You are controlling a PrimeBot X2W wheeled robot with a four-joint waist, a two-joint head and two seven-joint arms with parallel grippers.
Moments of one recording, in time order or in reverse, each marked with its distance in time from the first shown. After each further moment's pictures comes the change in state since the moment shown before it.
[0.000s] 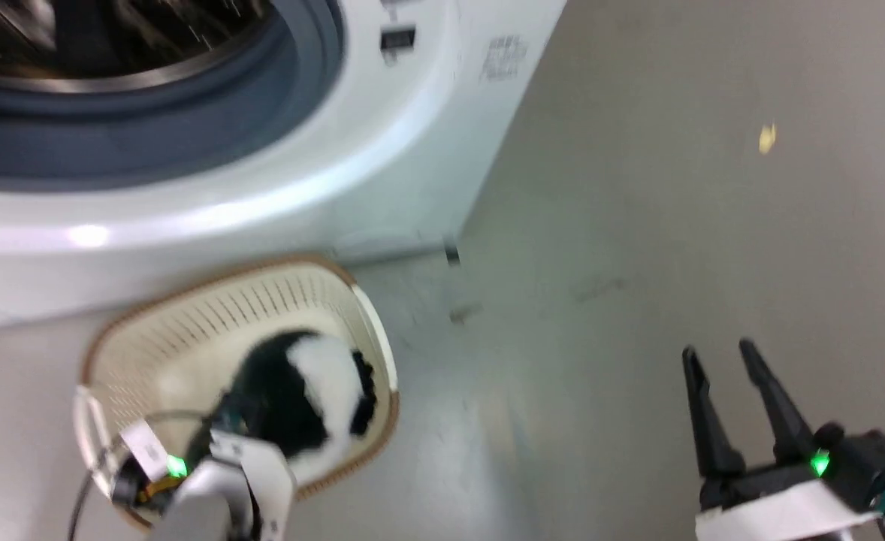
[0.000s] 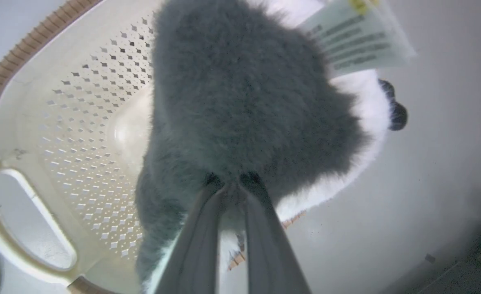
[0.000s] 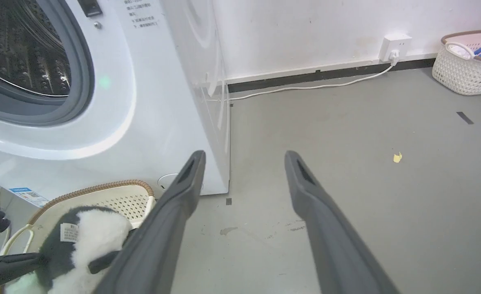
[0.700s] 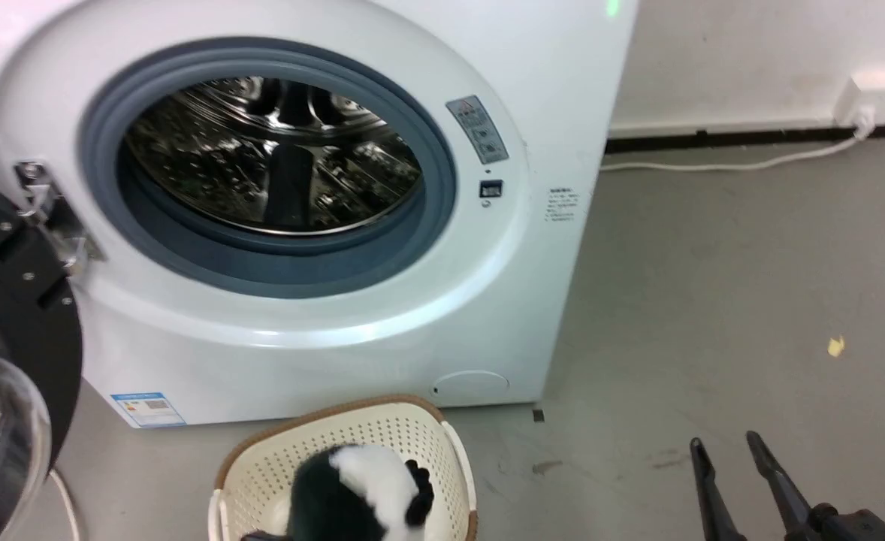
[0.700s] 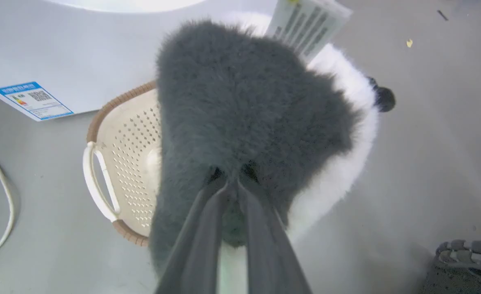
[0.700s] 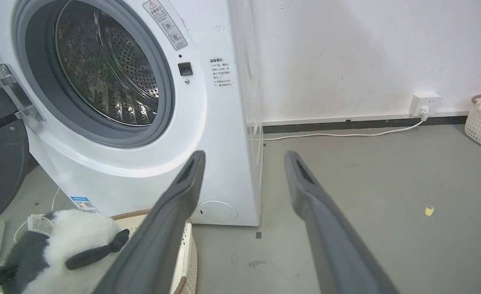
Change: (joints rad) left arm 0.477 -0.032 0.059 -0.428 -0.053 -0.015 -0.061; right arm 0.183 0.001 -0.017 0.007 -0.075 0.000 0.000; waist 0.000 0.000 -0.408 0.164
